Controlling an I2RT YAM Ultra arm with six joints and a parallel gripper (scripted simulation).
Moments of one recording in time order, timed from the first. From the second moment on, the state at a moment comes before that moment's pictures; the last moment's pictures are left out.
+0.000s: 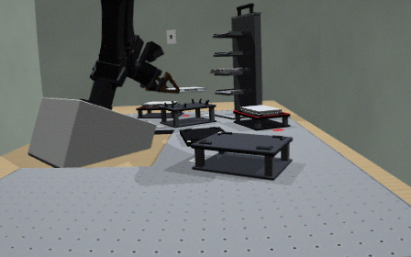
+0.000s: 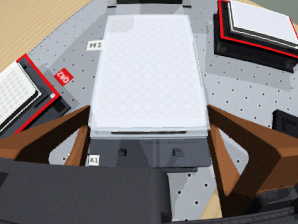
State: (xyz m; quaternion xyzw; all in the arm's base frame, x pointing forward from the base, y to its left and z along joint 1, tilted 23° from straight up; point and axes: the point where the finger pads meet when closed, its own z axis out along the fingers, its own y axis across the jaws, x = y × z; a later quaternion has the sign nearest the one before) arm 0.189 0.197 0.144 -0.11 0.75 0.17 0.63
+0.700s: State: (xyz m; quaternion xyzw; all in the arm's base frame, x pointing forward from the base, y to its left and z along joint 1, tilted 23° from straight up) arm 0.203 0.199 0.148 -0.11 0.75 0.16 0.63
